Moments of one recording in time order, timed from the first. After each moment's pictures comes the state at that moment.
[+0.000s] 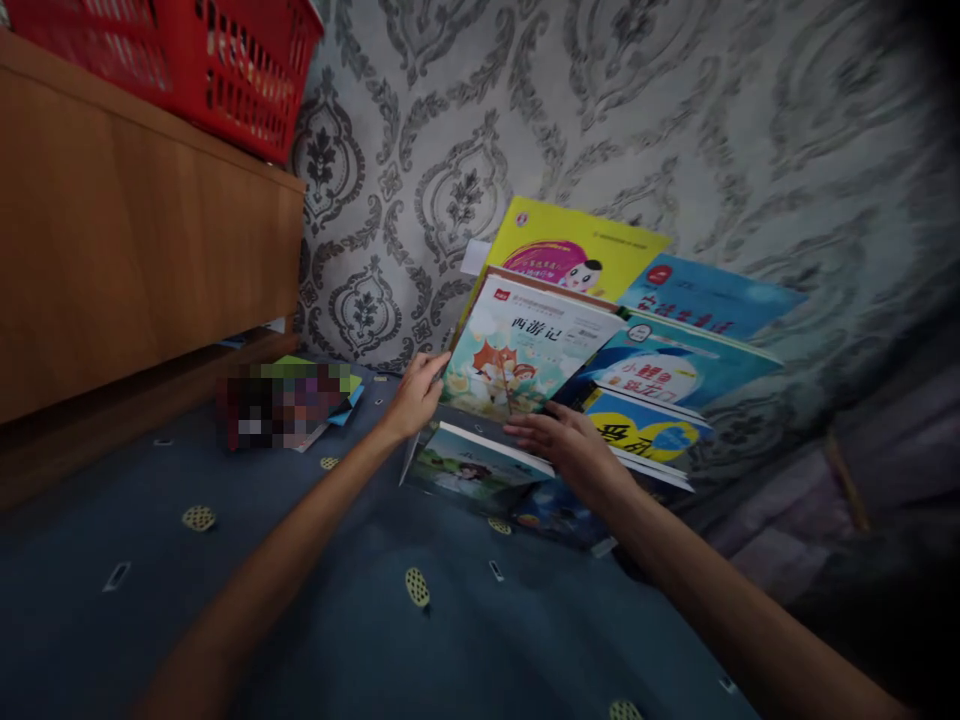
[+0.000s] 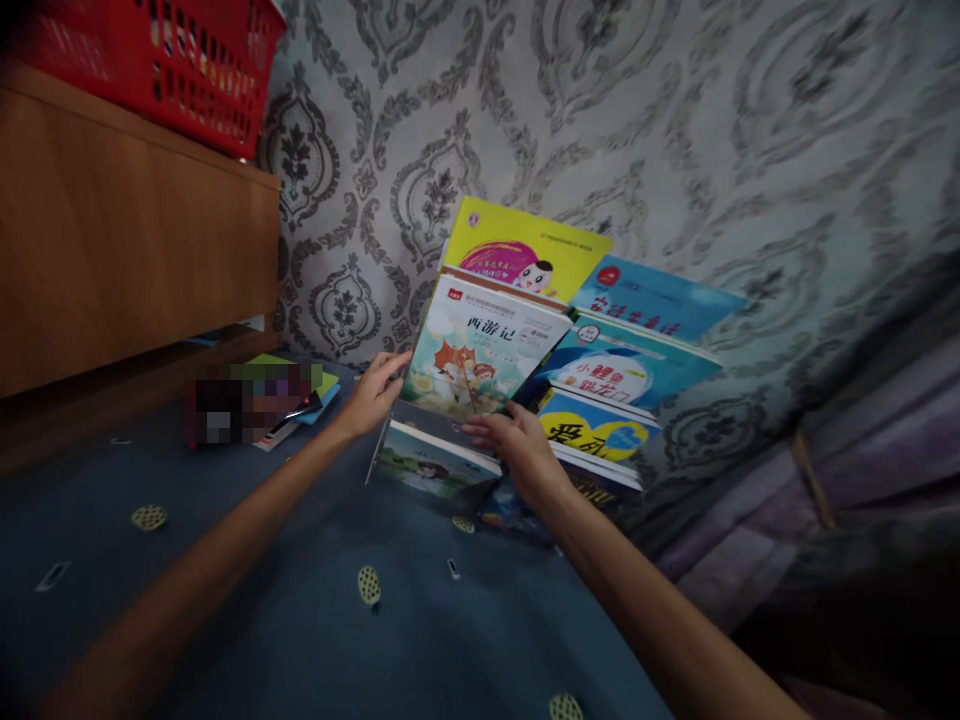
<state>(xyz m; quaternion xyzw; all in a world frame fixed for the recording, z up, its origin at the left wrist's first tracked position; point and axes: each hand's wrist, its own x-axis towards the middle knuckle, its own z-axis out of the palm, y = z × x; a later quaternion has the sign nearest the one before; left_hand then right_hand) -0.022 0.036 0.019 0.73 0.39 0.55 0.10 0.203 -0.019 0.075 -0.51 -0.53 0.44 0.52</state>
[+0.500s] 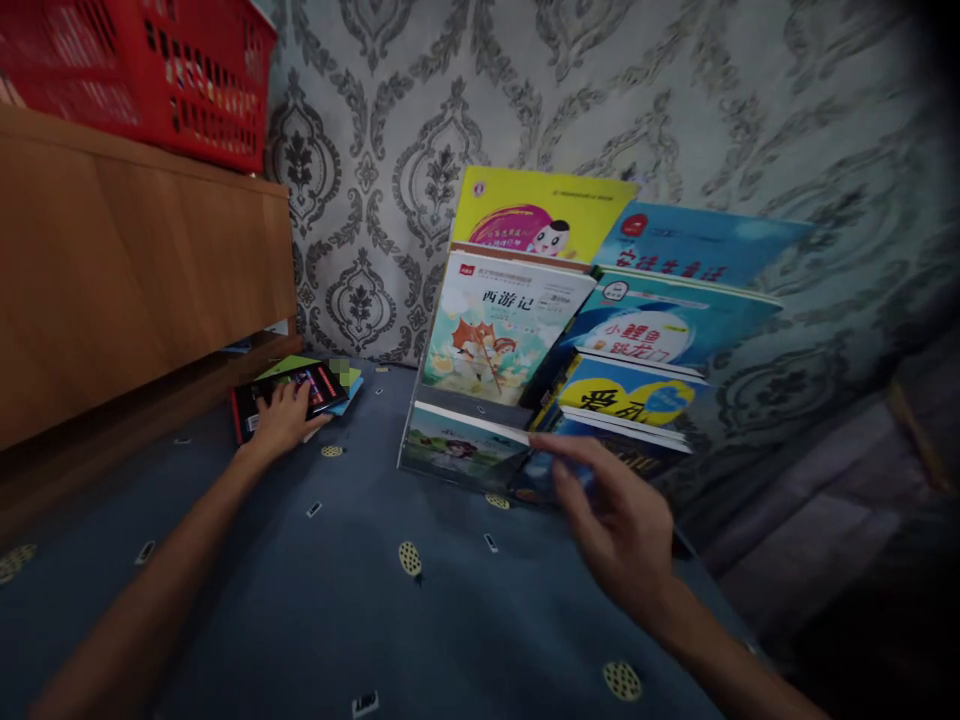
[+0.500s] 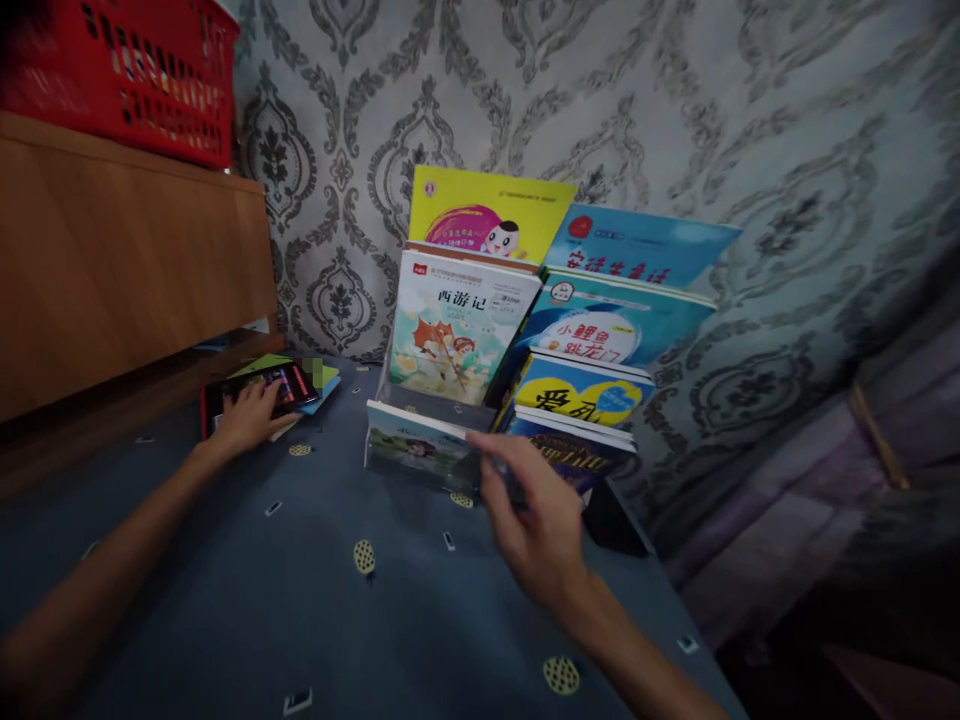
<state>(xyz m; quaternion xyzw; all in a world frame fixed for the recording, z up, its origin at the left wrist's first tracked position) -0.162 -0.029 -0.045 0.61 0.77 0.16 -0.04 0.243 -0.116 0.050 -0.36 -0.79 0.02 0.50</state>
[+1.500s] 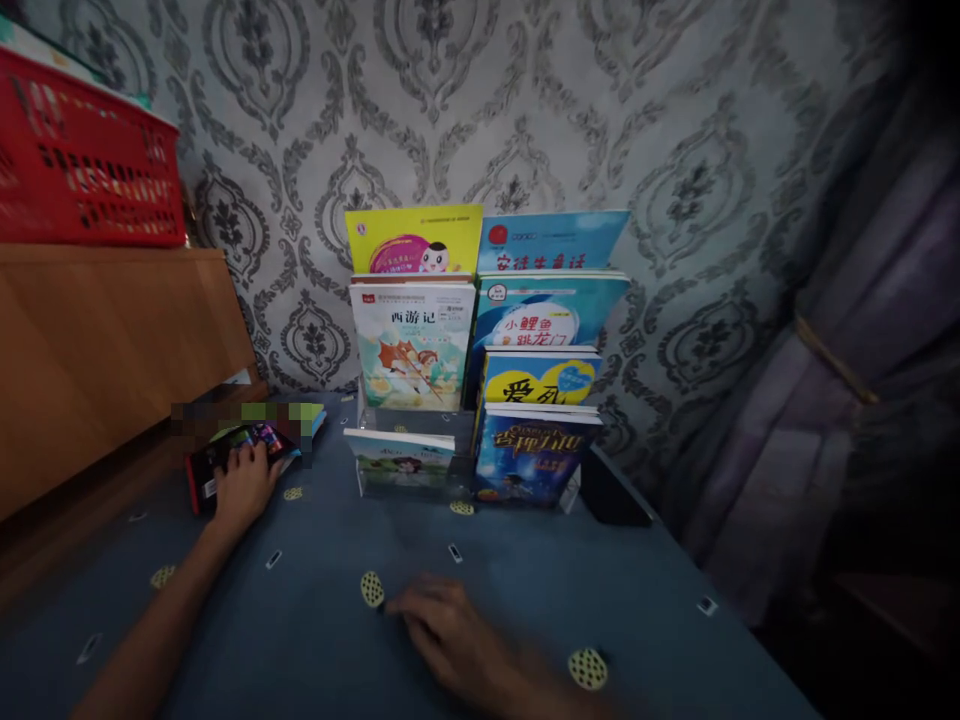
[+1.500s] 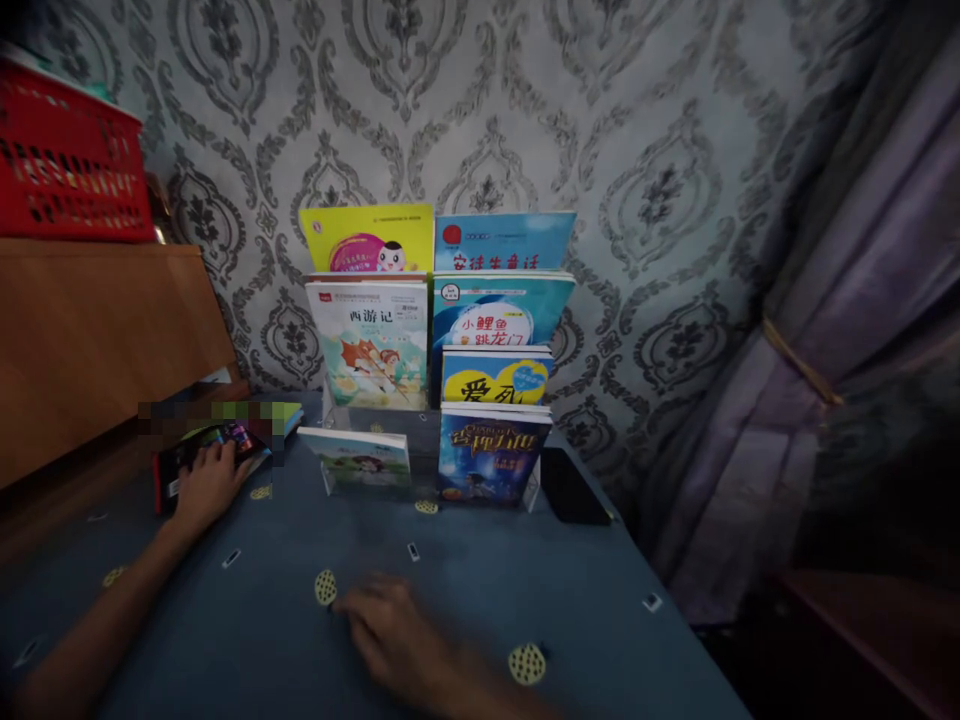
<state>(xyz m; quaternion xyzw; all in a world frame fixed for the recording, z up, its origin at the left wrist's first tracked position) -0.136 -0.038 -0.069 0.57 0.79 0.08 -0.23 0.225 -0.142 -0.107 -0.30 -0.88 0.24 0.28</state>
